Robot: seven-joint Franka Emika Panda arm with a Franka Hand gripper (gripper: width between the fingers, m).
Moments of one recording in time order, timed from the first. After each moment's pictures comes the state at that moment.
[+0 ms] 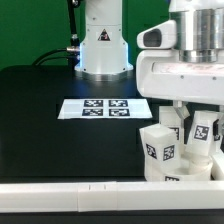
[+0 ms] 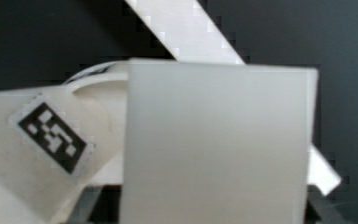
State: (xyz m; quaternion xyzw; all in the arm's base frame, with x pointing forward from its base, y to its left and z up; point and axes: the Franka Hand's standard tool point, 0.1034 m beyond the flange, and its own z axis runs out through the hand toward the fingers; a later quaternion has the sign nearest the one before) arm 0.610 0.105 0.076 -0.91 0.42 -0.02 0.07
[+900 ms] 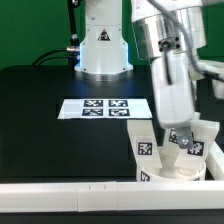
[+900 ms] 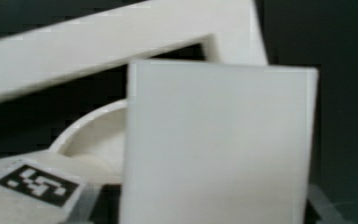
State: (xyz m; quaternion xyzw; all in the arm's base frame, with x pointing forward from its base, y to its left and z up) arm 0.633 0.085 0.072 -0.56 0.82 0.01 0.15
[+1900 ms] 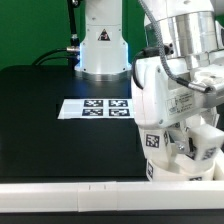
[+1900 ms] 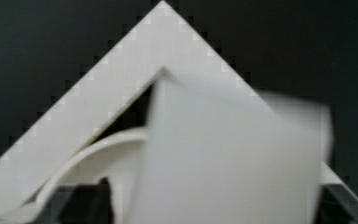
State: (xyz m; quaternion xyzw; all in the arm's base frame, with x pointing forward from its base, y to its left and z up) arm 0.637 0.096 0.068 -0.39 0.91 0.01 0.16
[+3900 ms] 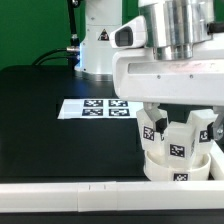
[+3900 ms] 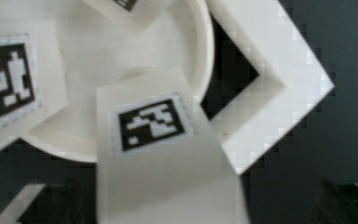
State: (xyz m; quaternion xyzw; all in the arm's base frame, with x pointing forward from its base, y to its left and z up) arm 0.636 0.077 0.082 -0.93 0.36 -0.05 0.08
